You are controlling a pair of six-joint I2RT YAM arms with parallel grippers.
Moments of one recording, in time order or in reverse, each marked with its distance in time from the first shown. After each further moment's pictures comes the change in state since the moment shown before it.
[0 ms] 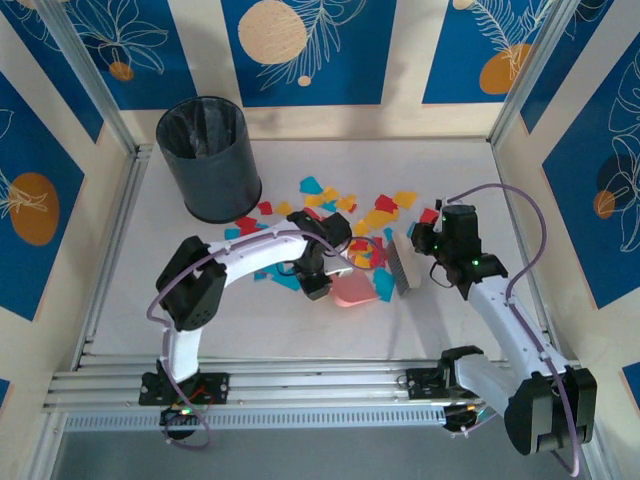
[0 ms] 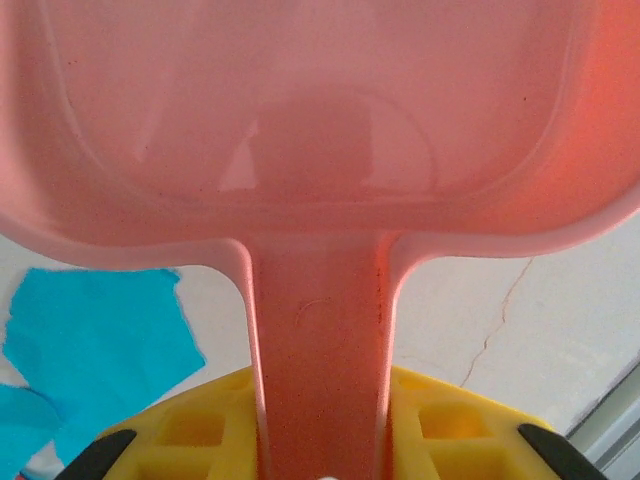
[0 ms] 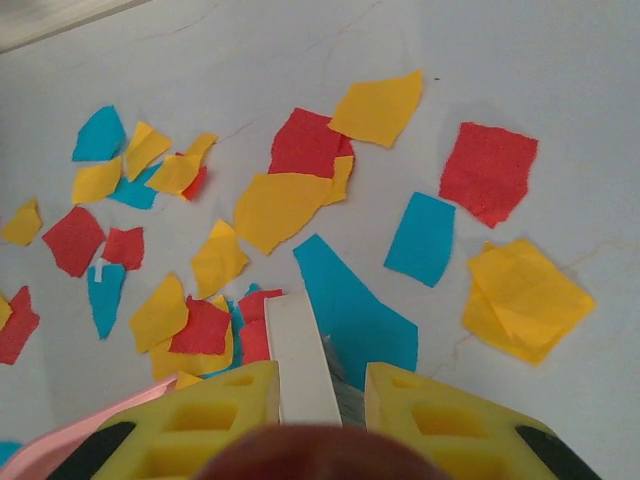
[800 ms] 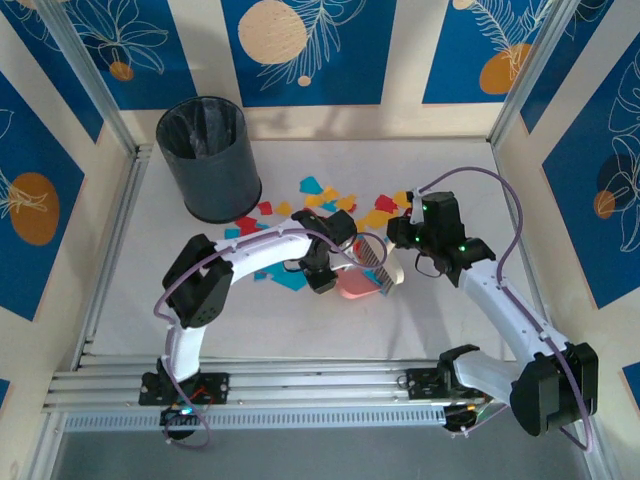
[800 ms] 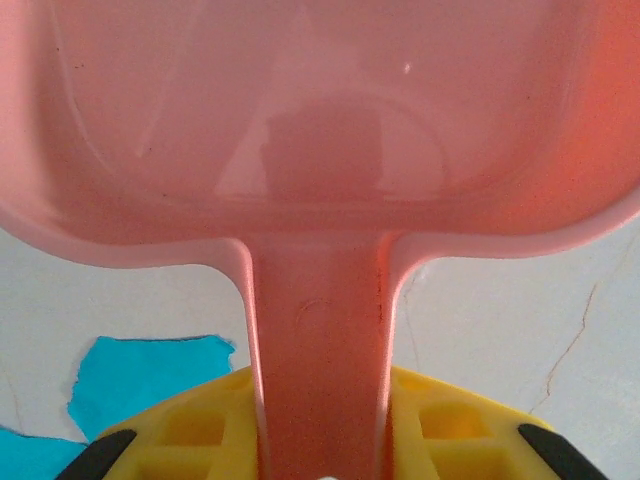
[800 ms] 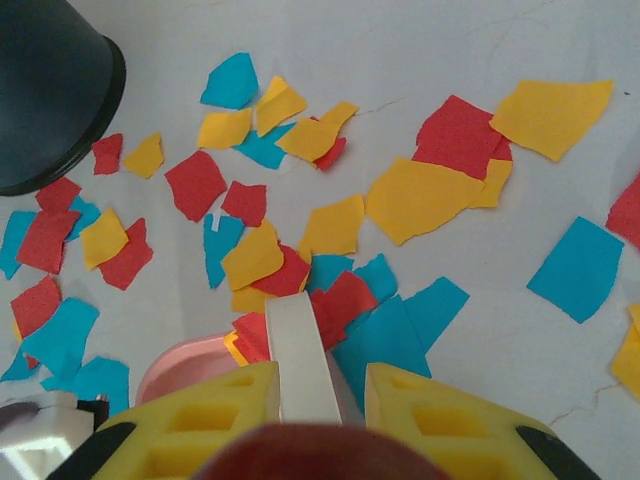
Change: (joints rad) left arm 0.000 0.034 0.027 0.072 -0.046 0.000; right arm 0.138 0.092 0.125 -0.039 -0.088 -0.061
